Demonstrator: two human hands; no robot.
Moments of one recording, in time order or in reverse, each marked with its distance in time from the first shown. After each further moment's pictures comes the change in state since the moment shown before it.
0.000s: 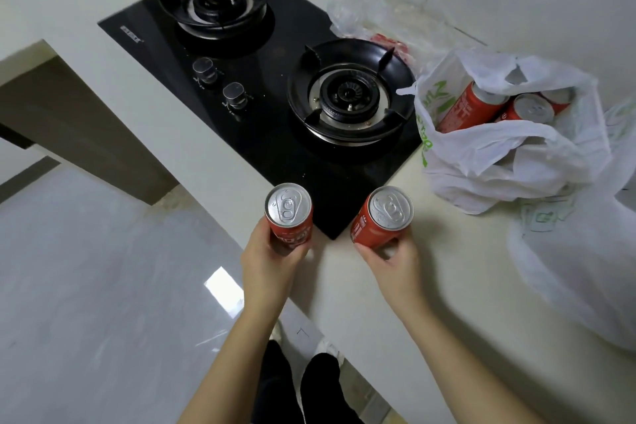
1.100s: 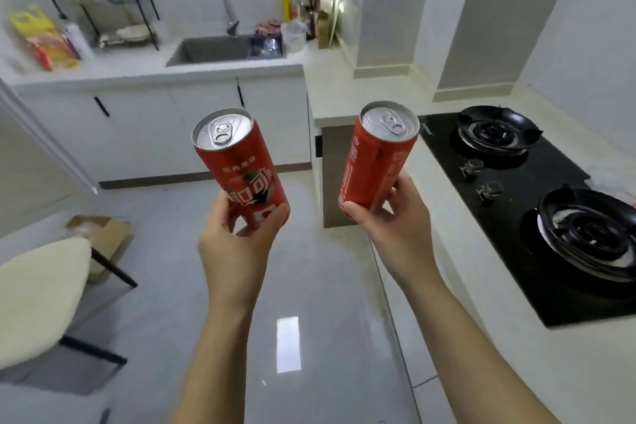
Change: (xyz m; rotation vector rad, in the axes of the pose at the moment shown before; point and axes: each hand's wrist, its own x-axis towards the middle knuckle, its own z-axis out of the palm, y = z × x) left_hand -0.202 0.033 -0.386 -0.349 0.878 0.169; right_hand -0.256 -0.262 0.197 0.258 -0.786 -0.532
